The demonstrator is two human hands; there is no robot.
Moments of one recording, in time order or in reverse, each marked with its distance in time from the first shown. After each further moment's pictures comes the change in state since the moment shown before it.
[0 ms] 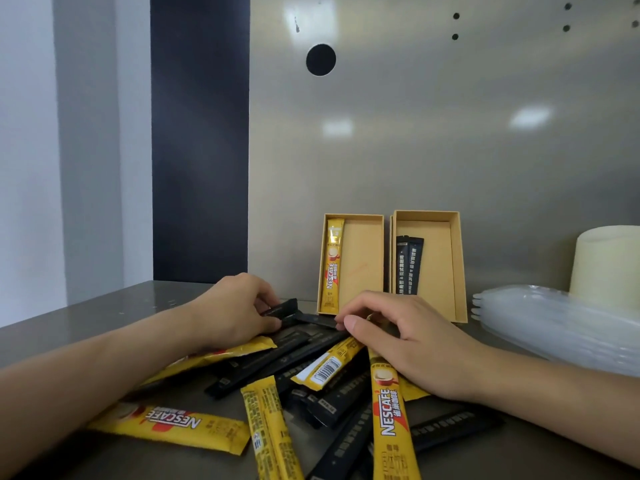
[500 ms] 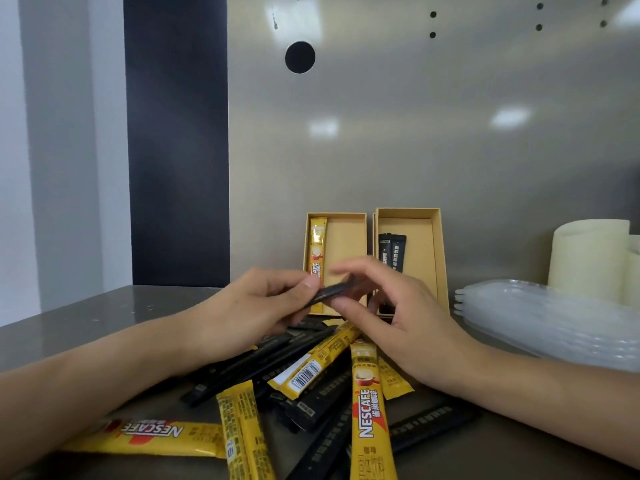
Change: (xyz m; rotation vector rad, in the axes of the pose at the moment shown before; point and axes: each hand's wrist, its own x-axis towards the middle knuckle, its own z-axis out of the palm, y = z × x) left_hand -0.027 0.043 0.001 -0.580 -0.135 0.372; right_hand -0.003 0.001 -0.004 0.069 0.288 -0.154
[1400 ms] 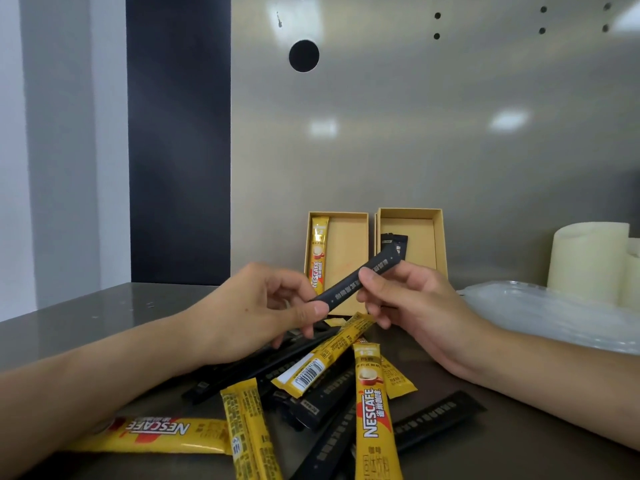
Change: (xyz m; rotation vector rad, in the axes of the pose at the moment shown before) left_hand -0.005 0.001 -0.001 0.064 0.044 0.007; right_hand 0.006 0.022 -0.004 0.770 0.082 0.394
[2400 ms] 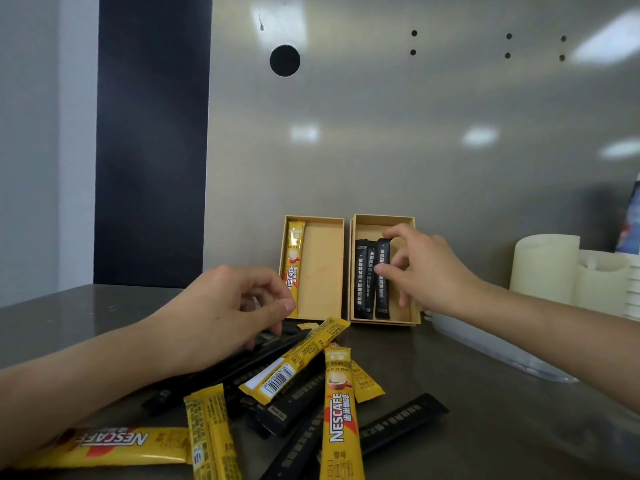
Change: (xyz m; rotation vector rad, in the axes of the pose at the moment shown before) left_hand 0.002 -0.001 0.003 0.170 0.127 -0.015; right_hand 0.036 -0.030 -0.054 -1.172 0.161 -0.119
